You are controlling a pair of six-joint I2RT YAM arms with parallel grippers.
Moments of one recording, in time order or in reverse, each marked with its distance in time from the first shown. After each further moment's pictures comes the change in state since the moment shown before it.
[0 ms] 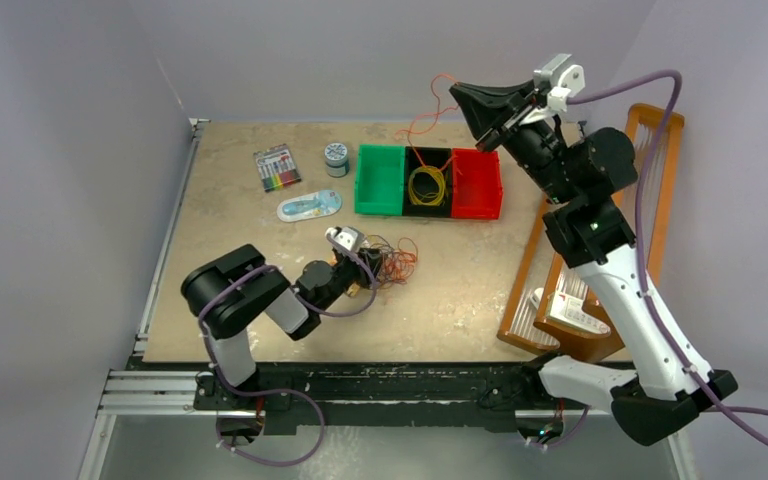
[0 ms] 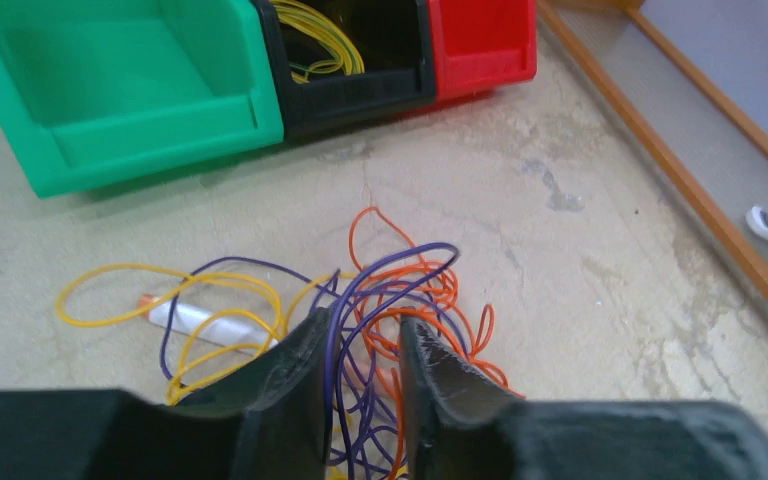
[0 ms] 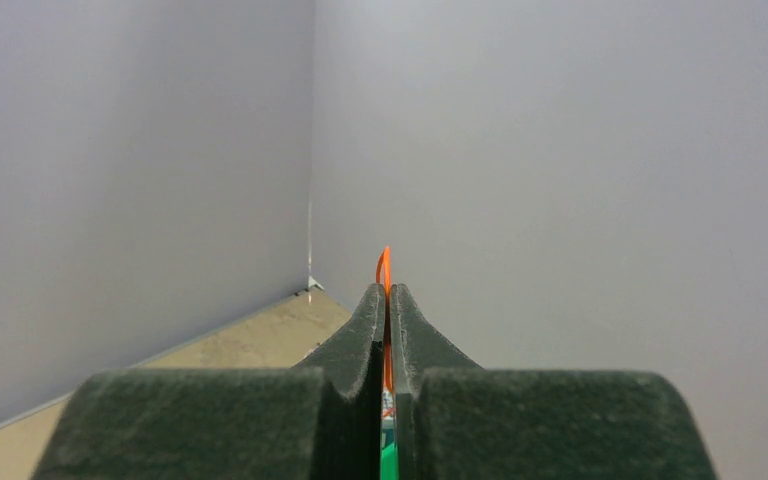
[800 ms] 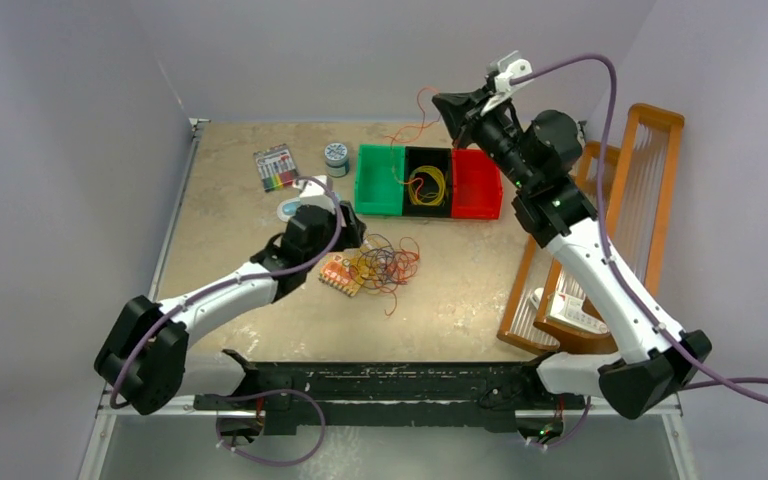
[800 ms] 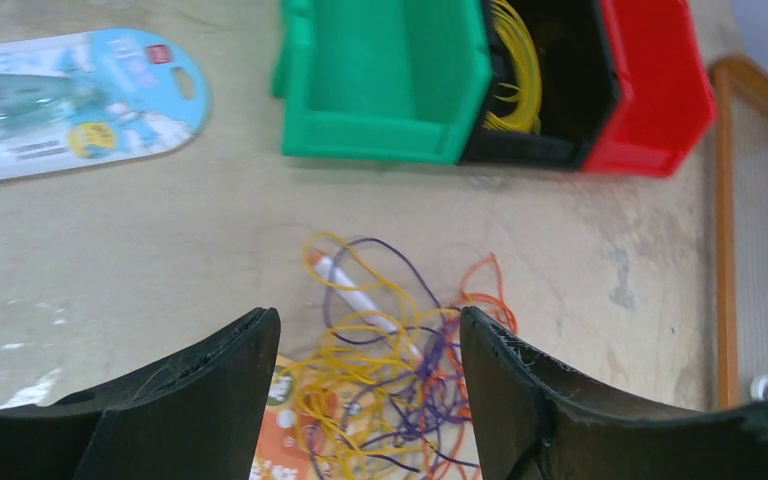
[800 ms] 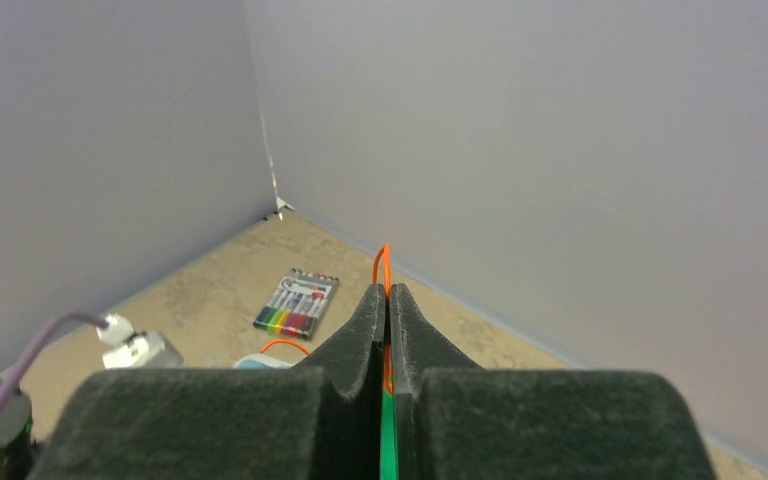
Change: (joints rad) left arm 0.104 -0.557 0.338 -1.252 -0.185 -0.301; right arm 0.000 0.132 -0.044 -0.029 0.106 0.004
